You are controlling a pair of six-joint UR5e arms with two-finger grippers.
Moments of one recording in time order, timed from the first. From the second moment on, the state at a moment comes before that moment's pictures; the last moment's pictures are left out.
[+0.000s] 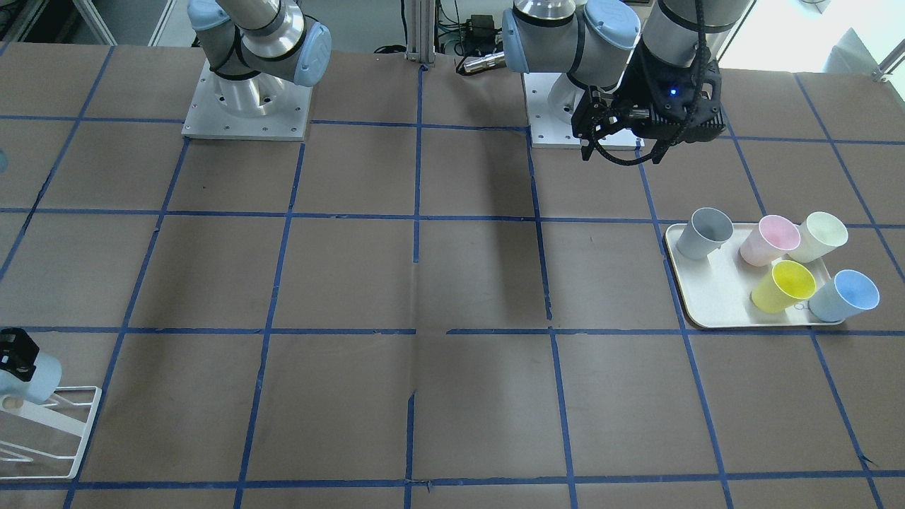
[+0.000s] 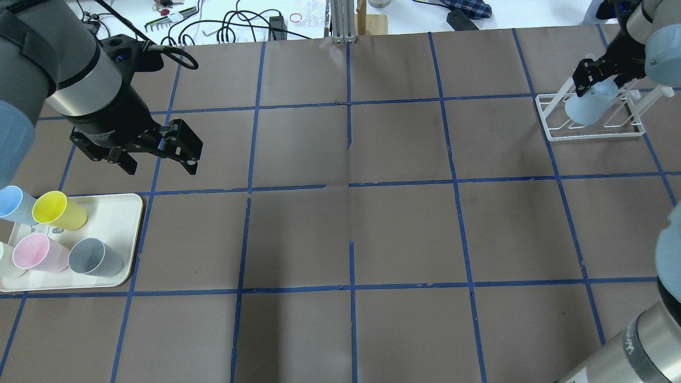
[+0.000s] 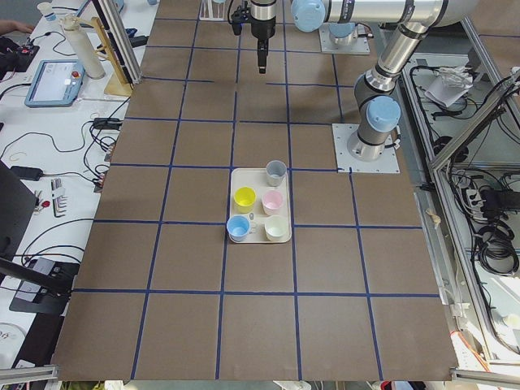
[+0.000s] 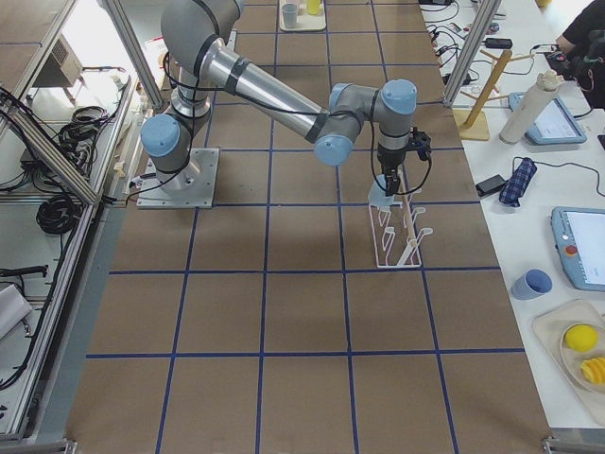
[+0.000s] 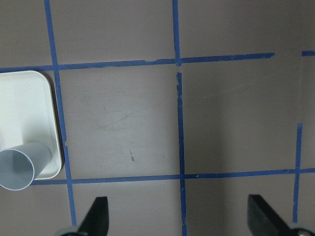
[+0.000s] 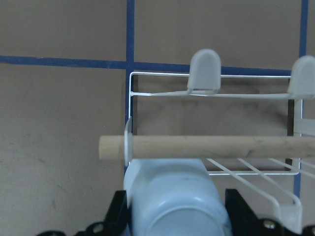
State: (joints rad) left arm -1.52 -1.44 -1.71 -1.59 1.59 0.09; right arm 1.17 -1.14 1.50 -2.08 -1.60 -0.45
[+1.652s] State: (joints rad) left arm -1.52 -1.43 -1.71 -1.59 1.59 0.09; right arm 1.53 -1.52 1.47 -1.58 -1.59 -0.16
